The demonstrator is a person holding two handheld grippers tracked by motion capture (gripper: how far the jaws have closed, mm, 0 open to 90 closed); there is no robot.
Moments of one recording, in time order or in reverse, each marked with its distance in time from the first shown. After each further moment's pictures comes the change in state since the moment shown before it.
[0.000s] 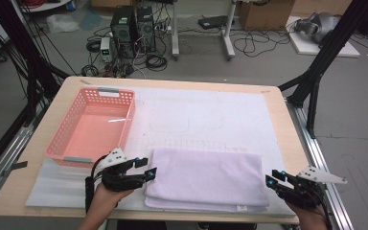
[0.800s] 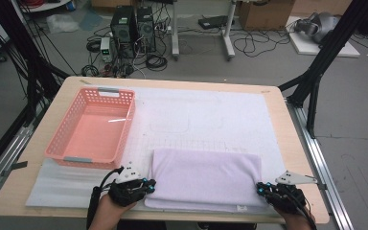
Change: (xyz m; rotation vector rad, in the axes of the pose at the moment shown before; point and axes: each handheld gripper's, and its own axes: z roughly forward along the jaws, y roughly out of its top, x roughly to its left) left arm -0.025 -0.028 0.002 0.210 0.045 0.107; right arm 0.020 -0.021 0.028 0.208 -0.037 -0.086
